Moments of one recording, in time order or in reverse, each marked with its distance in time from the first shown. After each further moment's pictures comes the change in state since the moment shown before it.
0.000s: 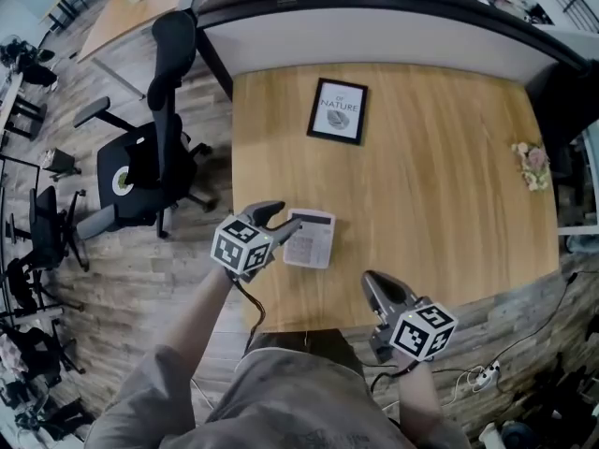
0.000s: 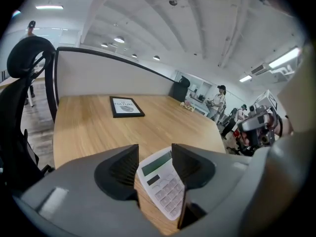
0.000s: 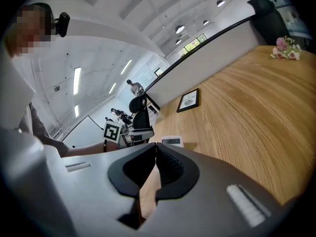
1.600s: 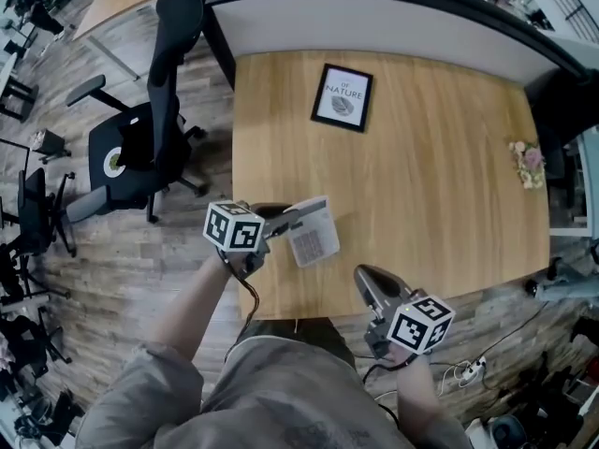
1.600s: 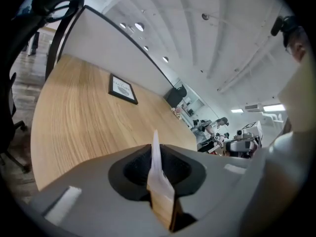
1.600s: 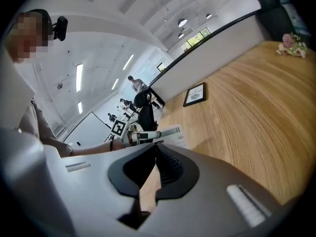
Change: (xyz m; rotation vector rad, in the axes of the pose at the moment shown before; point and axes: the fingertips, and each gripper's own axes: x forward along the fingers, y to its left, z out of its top) left arm -0.004 -0.015 -0.033 -0.321 0.020 -0.233; right arm 0.010 0.024 -0.018 -0.002 0.056 0.035
